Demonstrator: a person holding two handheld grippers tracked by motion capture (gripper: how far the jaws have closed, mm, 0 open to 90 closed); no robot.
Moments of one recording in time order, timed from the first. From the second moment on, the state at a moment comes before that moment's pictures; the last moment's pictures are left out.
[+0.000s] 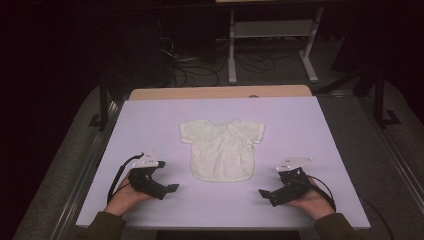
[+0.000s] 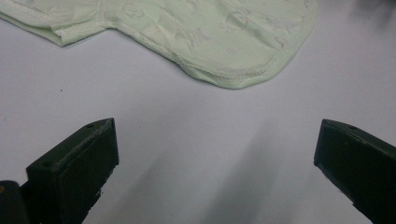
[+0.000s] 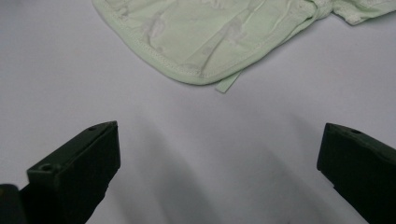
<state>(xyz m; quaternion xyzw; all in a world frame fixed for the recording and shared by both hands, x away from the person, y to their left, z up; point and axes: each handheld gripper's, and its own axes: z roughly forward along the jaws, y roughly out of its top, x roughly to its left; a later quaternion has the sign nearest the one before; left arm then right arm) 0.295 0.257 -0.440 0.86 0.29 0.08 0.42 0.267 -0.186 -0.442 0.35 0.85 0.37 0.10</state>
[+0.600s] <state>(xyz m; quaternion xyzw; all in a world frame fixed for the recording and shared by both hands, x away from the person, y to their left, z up) 0.298 0.255 -0.438 0.86 0.29 0.07 0.42 0.267 -0.186 -0.441 0.35 0.85 0.37 0.10</state>
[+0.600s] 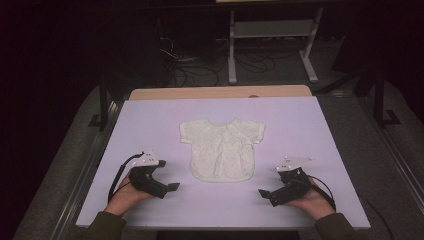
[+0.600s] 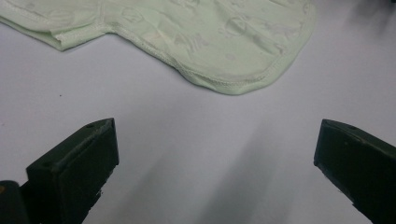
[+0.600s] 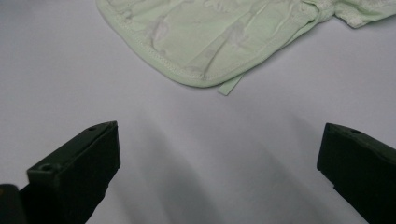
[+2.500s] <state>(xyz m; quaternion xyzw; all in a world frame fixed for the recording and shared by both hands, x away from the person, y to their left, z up) 0.321 0.247 -0.430 0.85 0.30 0.08 0.44 0.268 -0.184 -0.439 0.35 0.85 0.38 0.09</state>
